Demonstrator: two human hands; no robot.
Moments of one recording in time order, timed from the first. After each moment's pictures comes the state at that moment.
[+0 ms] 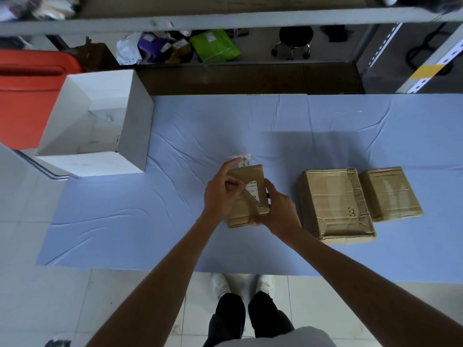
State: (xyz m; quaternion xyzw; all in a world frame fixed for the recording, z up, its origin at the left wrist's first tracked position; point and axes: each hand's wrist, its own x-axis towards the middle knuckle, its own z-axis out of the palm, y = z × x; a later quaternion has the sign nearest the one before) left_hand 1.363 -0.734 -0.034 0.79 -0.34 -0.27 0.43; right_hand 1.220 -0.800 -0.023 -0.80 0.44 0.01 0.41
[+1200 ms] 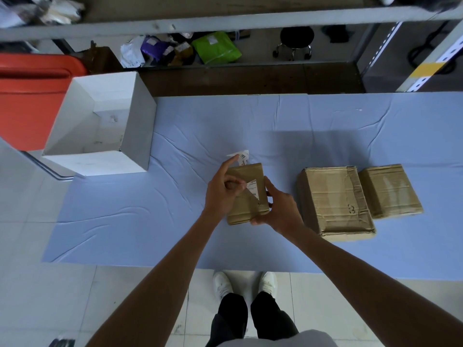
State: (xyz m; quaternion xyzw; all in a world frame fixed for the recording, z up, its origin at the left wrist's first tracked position) left_hand 1.359 -0.730 -0.033 0.76 -0.31 -0.30 0.48; right_hand 1.212 -0.802 -0.030 -0.78 0.42 -0.01 0.46
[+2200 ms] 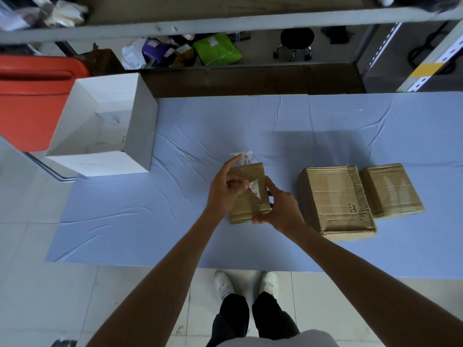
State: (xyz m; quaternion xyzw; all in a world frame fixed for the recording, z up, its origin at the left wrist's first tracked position) left_hand 1.359 -0.731 -0.033 0.73 -0.30 -0.33 0.51; right_hand 1.211 -0.802 -0.031 -0.78 0.42 -0.02 0.46
